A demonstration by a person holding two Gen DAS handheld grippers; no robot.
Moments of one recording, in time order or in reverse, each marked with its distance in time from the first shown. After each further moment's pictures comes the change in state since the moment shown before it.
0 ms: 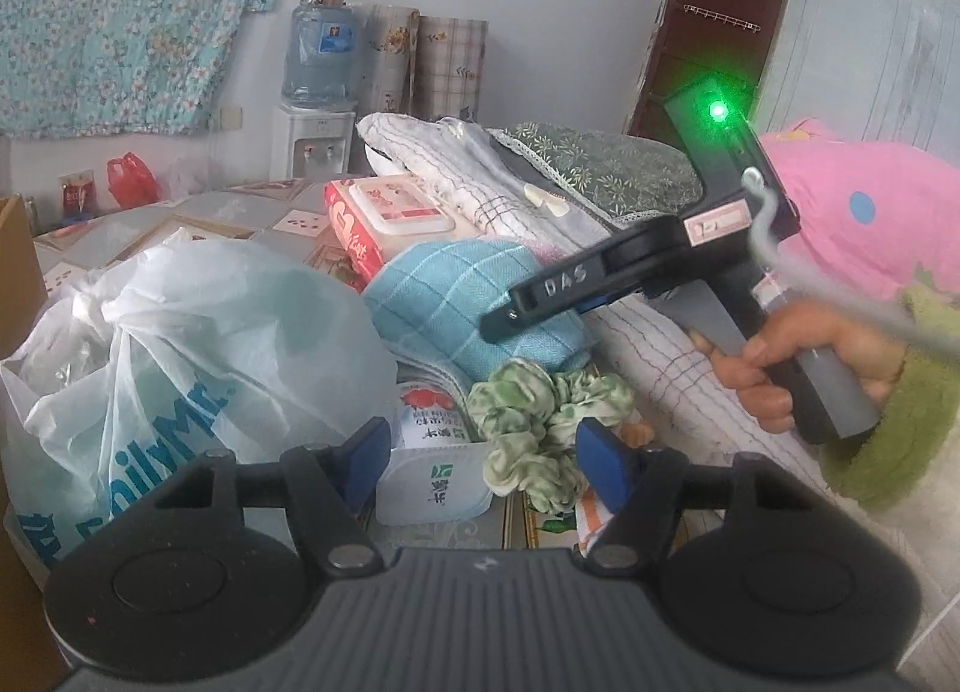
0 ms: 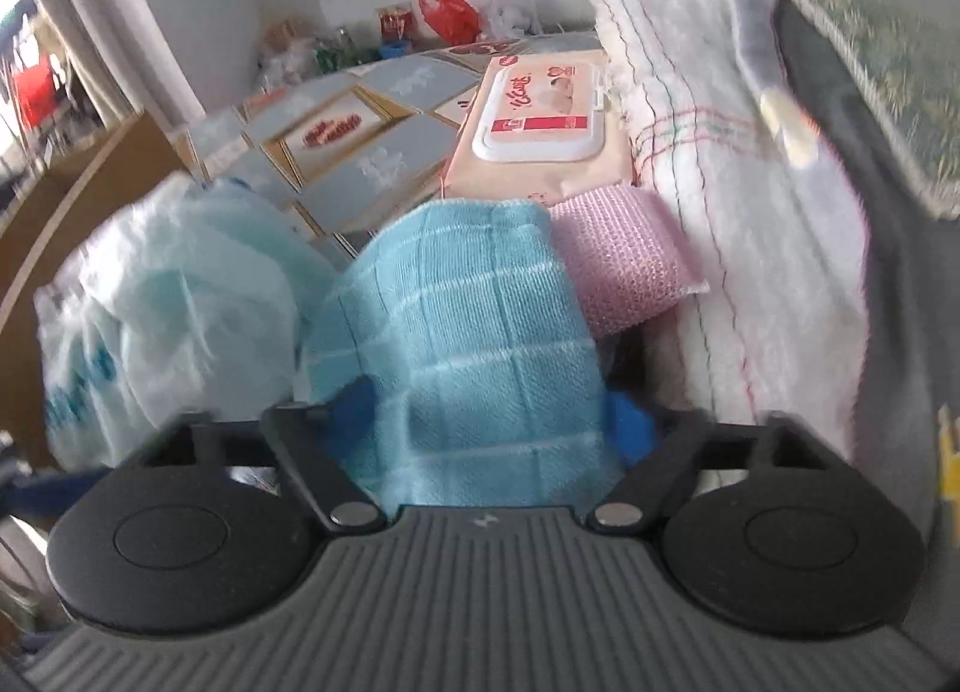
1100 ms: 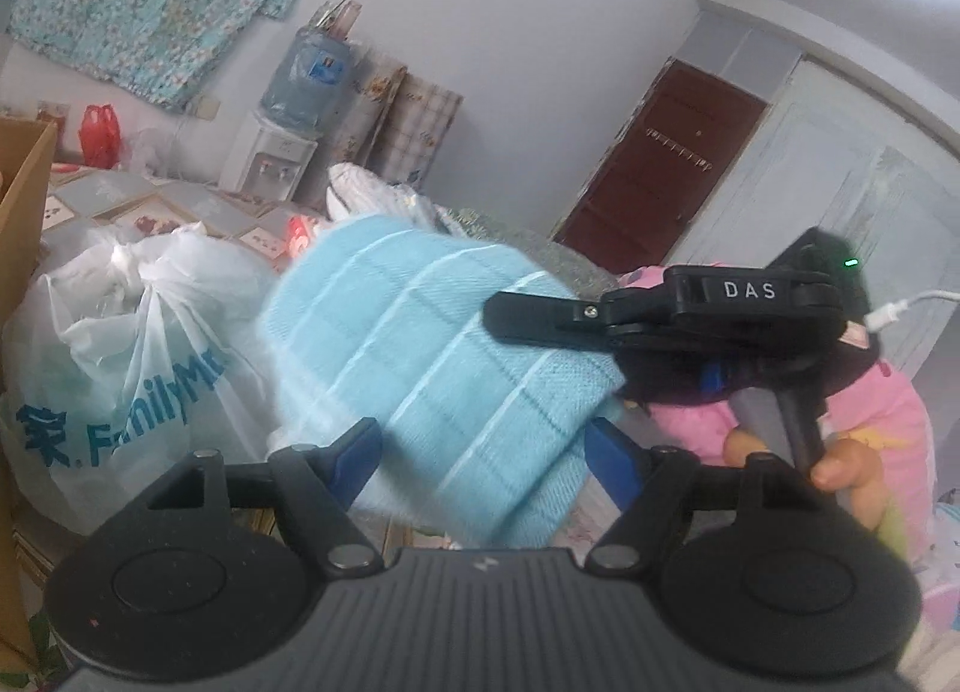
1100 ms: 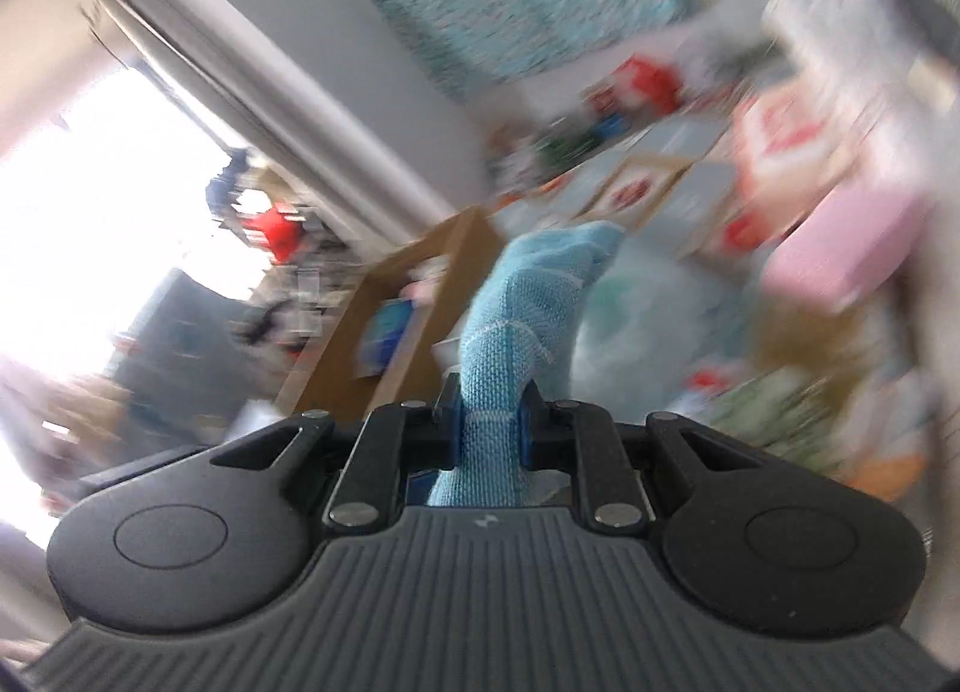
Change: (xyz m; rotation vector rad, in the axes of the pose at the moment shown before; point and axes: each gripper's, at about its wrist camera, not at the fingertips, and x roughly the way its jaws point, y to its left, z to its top) left arm -0.080 0.029 -0.015 -0.250 -0.169 -0.251; right arm -0.134 0.037 -0.050 0.283 -0.148 0.733
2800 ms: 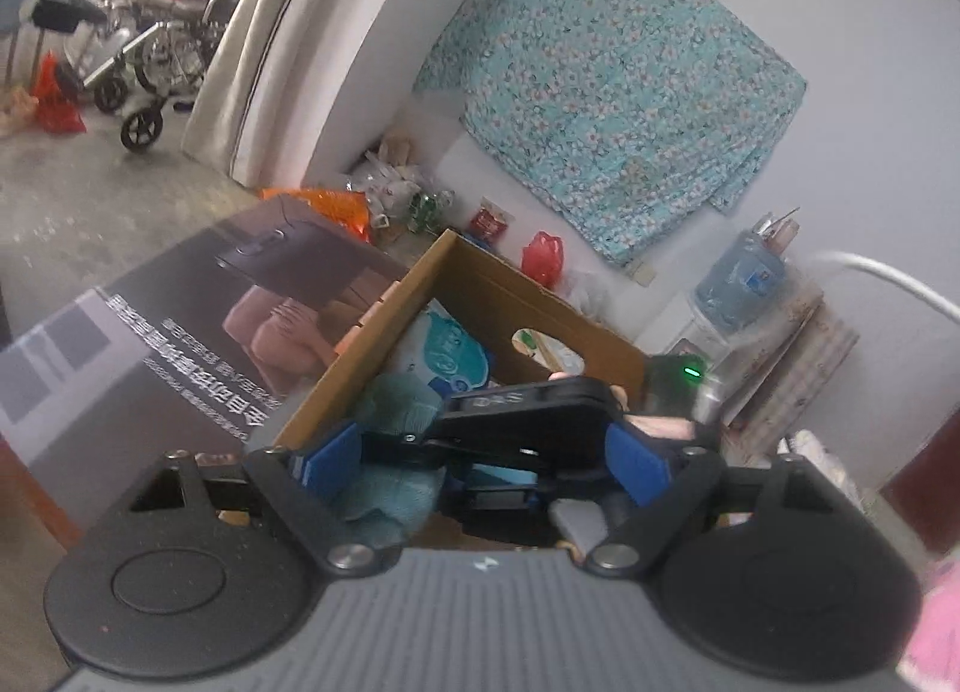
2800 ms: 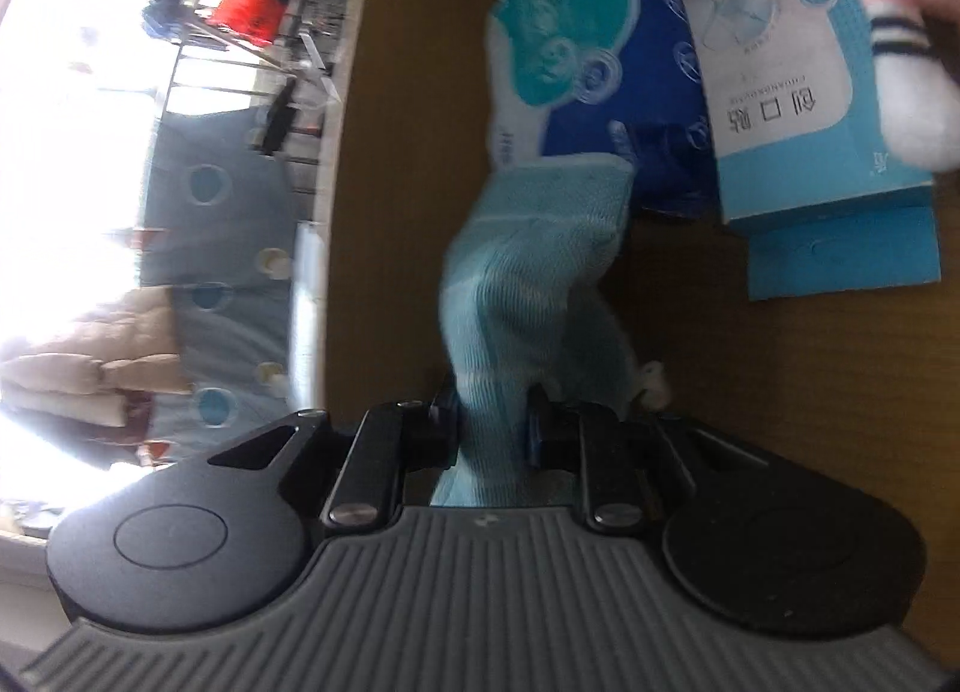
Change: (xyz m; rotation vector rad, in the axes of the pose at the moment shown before) left arm -0.241 0.203 0.060 -0.389 -0.303 0.748; right arm 0.528 0.113 -0.042 0.245 0.616 -0.064
